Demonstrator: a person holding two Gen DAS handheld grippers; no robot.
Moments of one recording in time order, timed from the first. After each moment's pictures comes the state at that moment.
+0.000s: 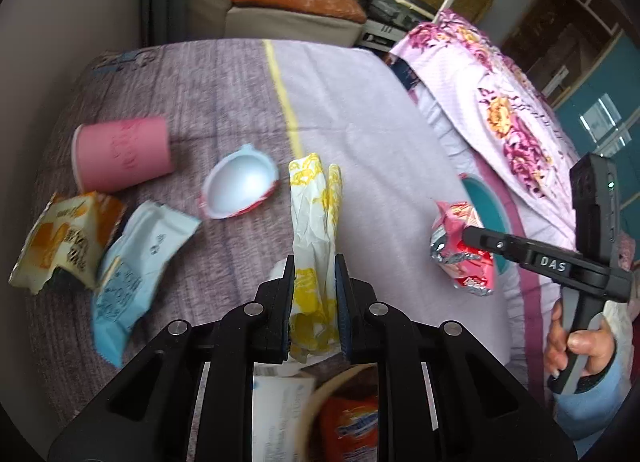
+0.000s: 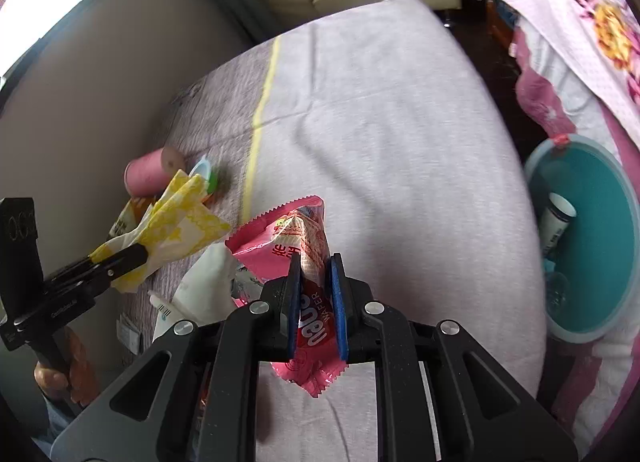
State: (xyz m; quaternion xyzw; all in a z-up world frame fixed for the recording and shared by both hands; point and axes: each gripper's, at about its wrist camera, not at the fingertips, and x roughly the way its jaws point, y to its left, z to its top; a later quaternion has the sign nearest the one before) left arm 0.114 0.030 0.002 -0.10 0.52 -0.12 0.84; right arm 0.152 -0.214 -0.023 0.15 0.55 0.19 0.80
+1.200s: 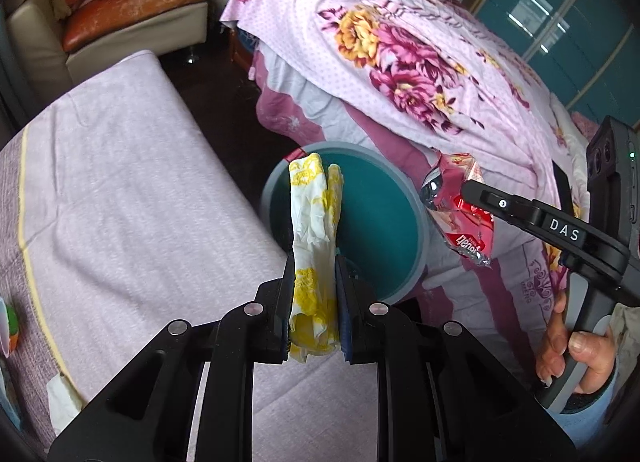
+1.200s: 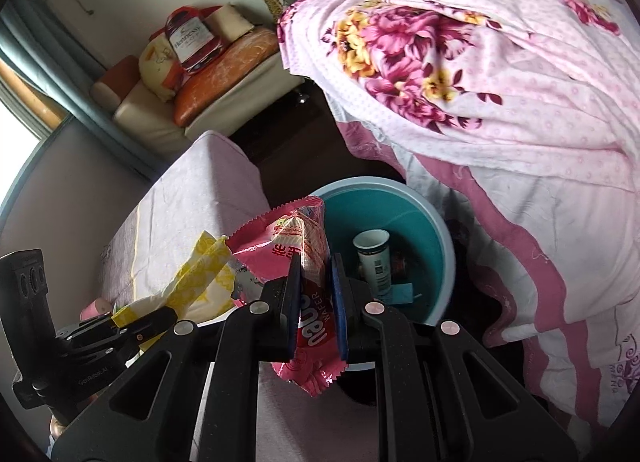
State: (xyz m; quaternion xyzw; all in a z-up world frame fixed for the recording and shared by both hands) left arm 0.172 -0.265 -0.017 0.04 0.54 -0.27 0.80; right arm 0.111 -0.487 -0.013 0.28 0.44 0.00 0.85
